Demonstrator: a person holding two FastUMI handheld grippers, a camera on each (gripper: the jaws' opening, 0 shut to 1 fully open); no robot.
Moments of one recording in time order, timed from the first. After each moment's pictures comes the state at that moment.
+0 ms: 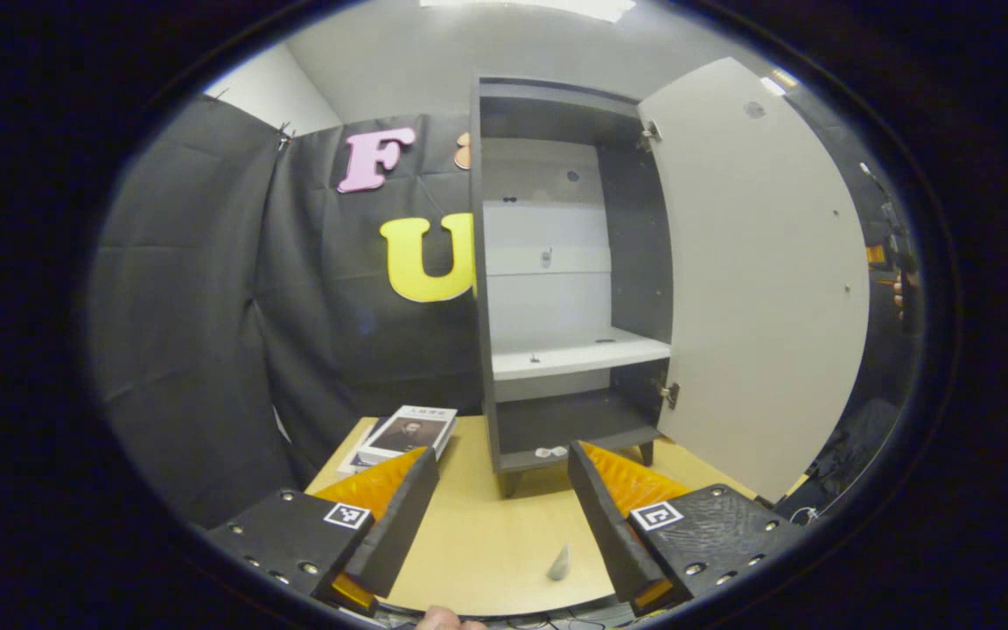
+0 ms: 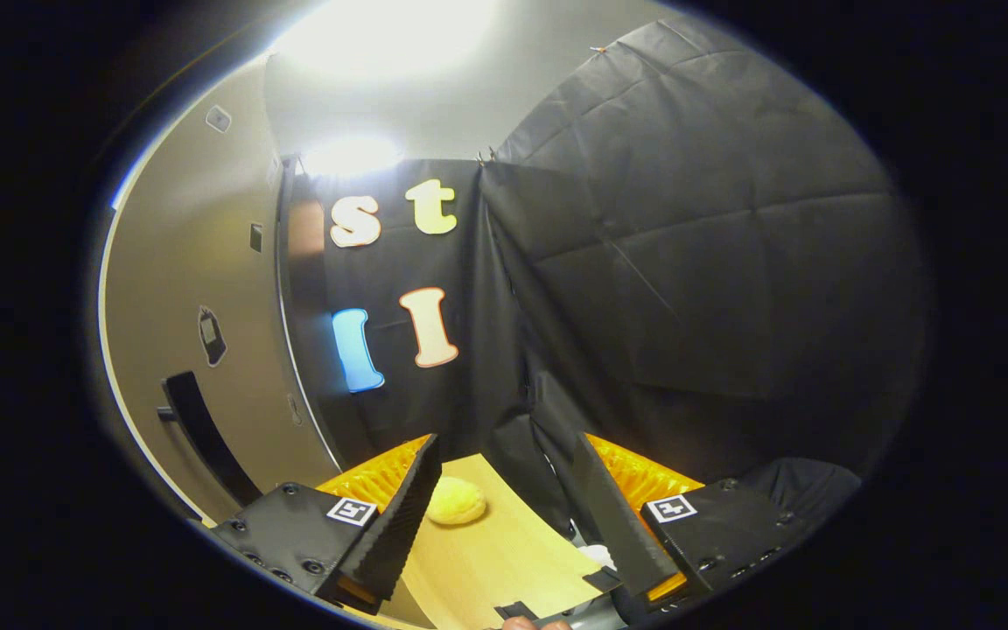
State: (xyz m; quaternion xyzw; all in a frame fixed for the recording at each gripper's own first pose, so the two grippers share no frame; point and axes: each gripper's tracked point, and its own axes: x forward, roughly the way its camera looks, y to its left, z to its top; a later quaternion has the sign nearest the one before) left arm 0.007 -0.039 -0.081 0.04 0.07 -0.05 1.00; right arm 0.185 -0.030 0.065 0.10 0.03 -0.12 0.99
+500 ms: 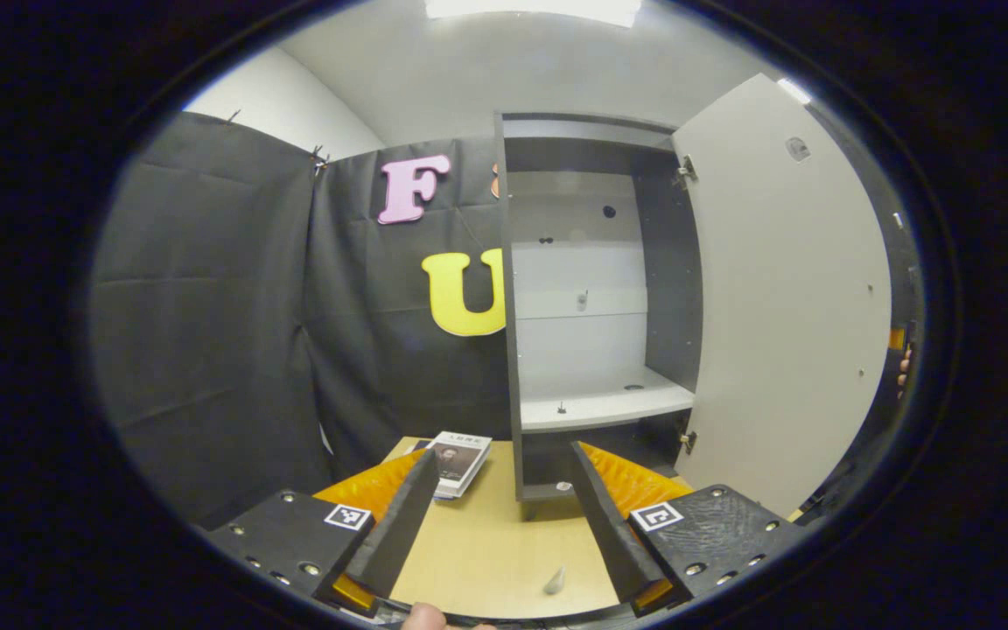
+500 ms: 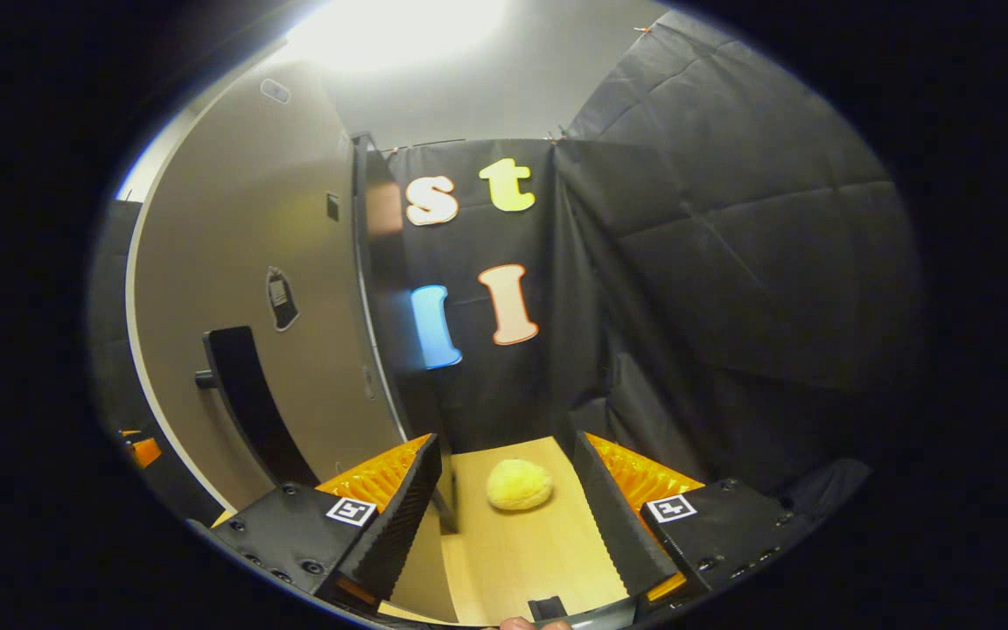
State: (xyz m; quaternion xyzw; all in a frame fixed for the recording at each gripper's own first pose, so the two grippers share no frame) left arm -0.010 -0.052 -0.004 0.03 0.06 0.03 1.00; right arm 0.214 0.042 0.044 0.10 0.06 0.03 0.99
